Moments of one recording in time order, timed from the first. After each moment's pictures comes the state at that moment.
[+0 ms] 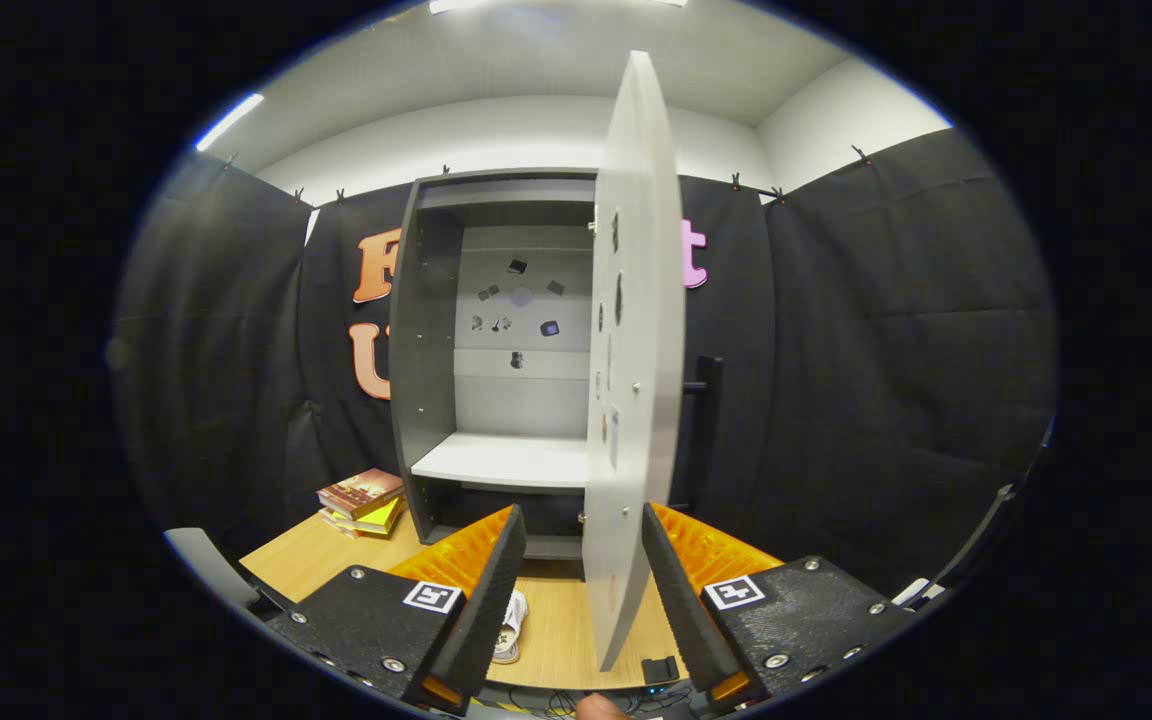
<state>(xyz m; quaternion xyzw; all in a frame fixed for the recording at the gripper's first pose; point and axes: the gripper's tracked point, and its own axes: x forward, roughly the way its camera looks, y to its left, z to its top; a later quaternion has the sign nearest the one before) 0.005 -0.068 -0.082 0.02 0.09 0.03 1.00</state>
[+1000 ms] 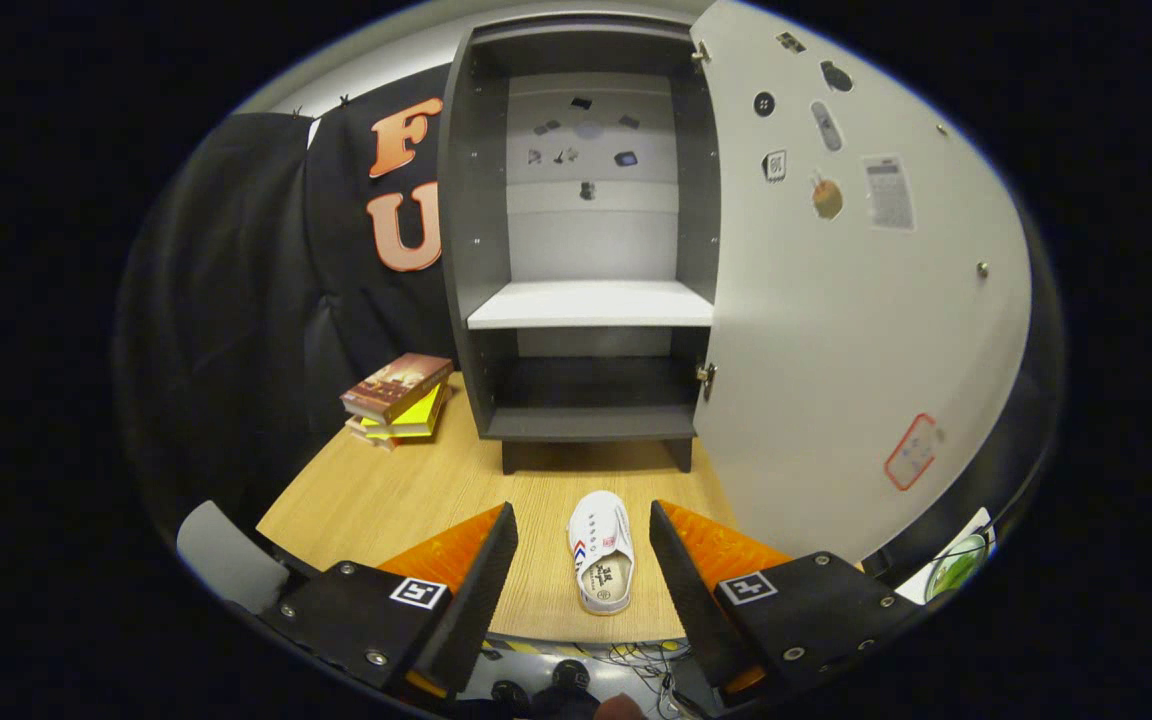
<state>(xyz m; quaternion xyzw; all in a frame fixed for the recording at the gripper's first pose) 0.036 0.090 -0.265 0.02 0.29 0.08 0.95</state>
